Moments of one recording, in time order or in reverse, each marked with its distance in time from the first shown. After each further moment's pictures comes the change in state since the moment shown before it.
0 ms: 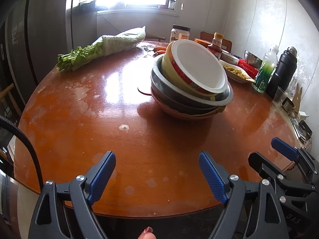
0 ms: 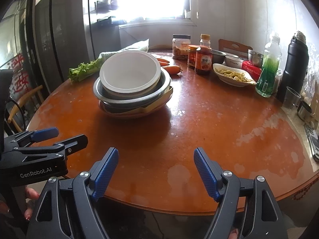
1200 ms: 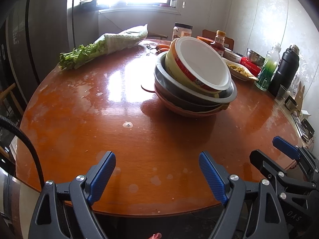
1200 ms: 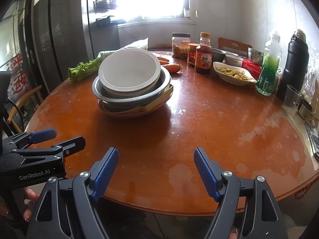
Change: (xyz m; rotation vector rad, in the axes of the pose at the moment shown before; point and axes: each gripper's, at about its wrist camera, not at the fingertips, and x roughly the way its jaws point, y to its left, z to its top) left arm 0.002 0.004 -0.001 0.004 0.013 0.021; right arm 0.005 -0.002 -0.001 0.008 0.013 -0.005
